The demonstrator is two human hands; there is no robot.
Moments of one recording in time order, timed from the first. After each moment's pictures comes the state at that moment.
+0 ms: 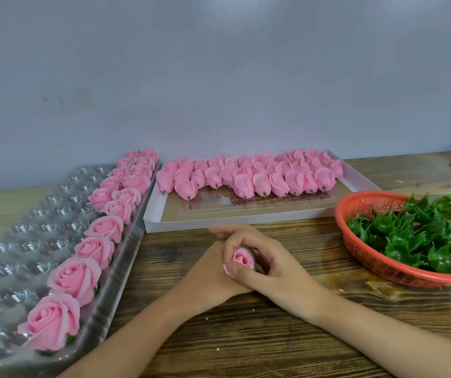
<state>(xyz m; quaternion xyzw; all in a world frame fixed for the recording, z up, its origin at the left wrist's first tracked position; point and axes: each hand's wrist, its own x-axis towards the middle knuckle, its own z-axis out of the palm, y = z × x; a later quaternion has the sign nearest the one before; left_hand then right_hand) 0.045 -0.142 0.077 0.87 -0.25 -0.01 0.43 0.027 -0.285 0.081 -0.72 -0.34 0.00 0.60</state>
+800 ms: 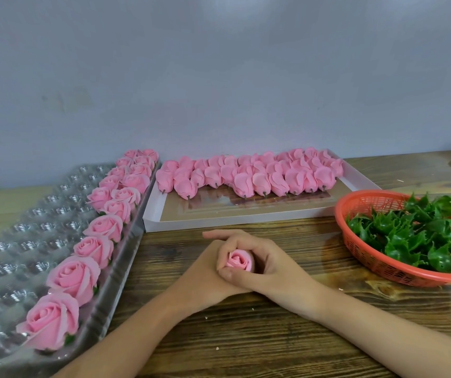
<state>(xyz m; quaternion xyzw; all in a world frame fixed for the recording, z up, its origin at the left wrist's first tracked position) 0.039 -0.137 0.095 0.85 -0.29 -0.05 0.44 0.028 -0.282 0.085 -0.70 -0.33 0.07 0.63</state>
